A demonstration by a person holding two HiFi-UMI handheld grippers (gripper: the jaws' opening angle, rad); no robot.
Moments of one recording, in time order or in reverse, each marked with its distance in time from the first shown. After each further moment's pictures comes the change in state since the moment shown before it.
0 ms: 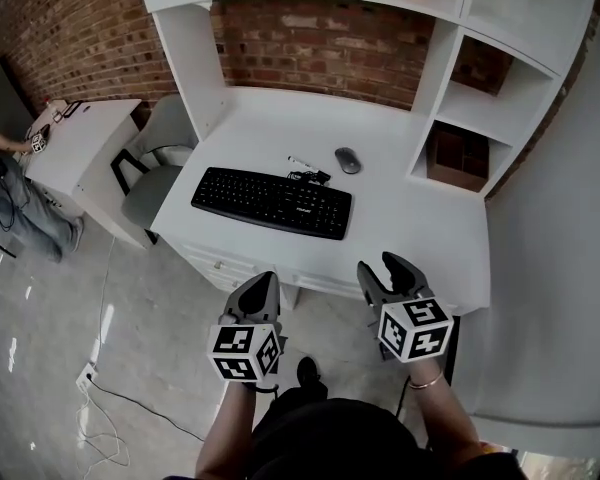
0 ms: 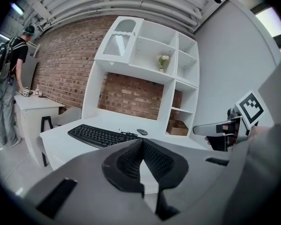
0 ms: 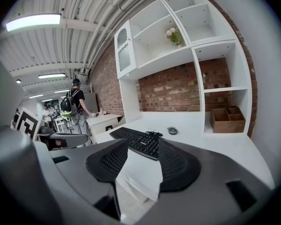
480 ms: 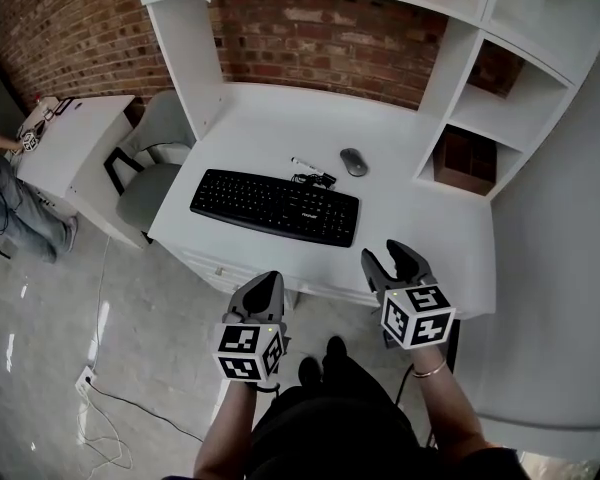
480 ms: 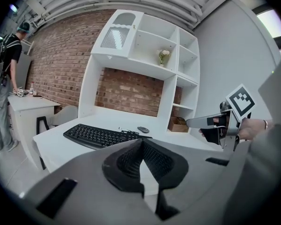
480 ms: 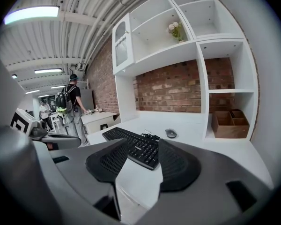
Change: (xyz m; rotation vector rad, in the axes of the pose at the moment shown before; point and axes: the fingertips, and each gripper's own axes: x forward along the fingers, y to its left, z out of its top) left arm 0.032 0.025 0.000 0.025 0.044 -0.039; right arm 0.053 -0.012 0.016 -0.024 0.022 -0.045
